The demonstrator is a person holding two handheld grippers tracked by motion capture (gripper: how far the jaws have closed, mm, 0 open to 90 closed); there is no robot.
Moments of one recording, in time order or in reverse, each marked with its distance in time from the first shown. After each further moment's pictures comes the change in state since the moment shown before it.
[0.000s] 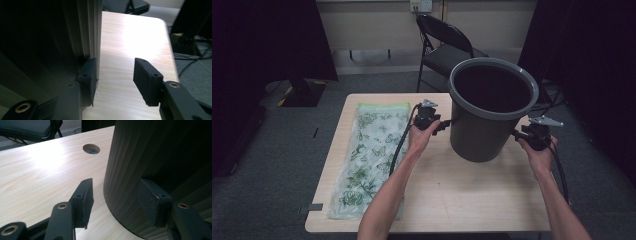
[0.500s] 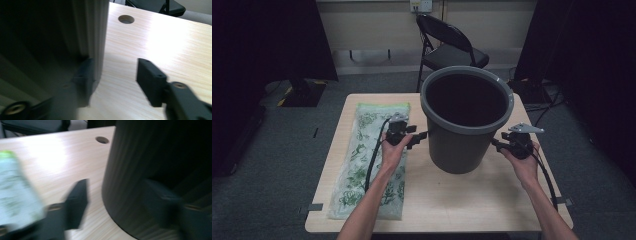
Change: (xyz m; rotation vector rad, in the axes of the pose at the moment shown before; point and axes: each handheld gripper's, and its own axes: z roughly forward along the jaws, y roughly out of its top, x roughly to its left) left arm 0.024 -0.052 -0.091 -0.064 0.022 -0.043; right arm 0.064 -0.002 -0.015 0.022 0.155 -0.104
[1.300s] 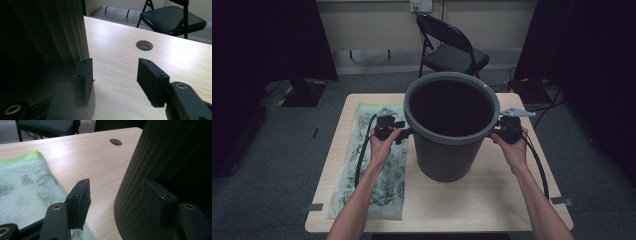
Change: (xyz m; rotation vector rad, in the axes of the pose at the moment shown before) left arm 0.024 0.007 -0.019 0.014 0.032 -0.011; right arm 0.012 0.048 0.018 -0.080 0.113 0.026
